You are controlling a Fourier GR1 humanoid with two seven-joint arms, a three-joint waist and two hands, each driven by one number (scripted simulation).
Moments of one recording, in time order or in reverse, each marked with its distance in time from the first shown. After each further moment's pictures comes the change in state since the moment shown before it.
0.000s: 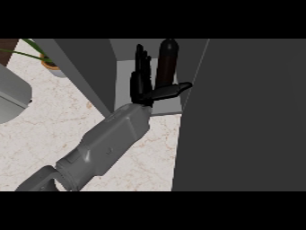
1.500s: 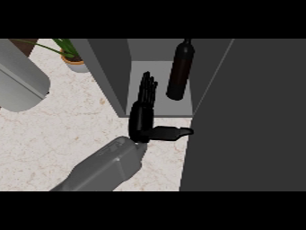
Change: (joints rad) left arm 0.322 0.077 -0.053 -0.416 -0.286 0.023 -0.016; right arm 0.040 -0.002 0.007 -0.071 0.049 -0.049 0.050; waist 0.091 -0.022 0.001
